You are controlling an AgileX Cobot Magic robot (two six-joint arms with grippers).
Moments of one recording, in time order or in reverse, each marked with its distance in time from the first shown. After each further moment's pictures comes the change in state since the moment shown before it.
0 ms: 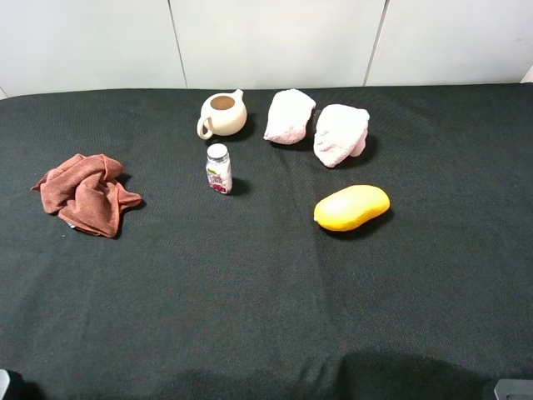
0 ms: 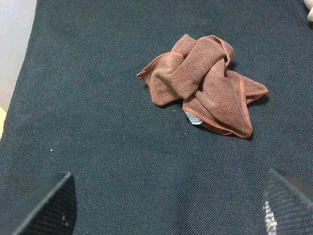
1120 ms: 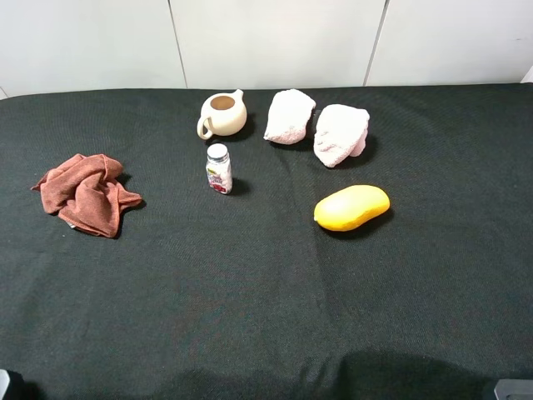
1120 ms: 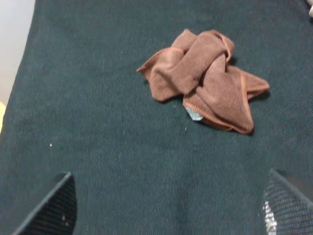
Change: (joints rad) left arm 0.000 0.086 0.001 0.000 0.000 -0.001; right arm 0.000 0.000 0.000 -0.001 0.001 0.000
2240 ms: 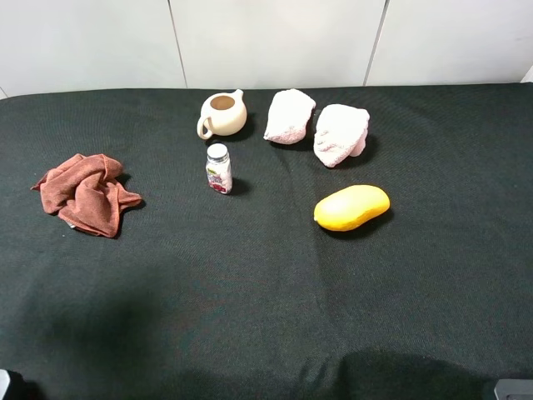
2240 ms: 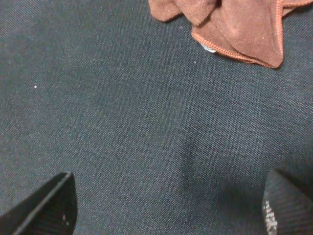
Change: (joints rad) left arm 0.005 0.891 -0.284 0.000 -0.030 -0.001; right arm 0.000 0.000 0.000 0.001 0.000 0.000
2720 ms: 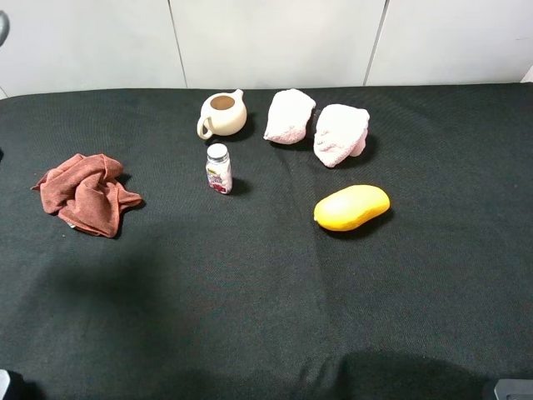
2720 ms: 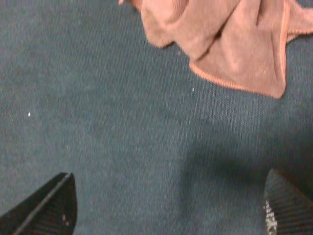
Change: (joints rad) left arm 0.002 0.271 -0.147 0.000 -0.044 0.000; right arm 0.000 0.000 0.000 0.000 0.000 0.000
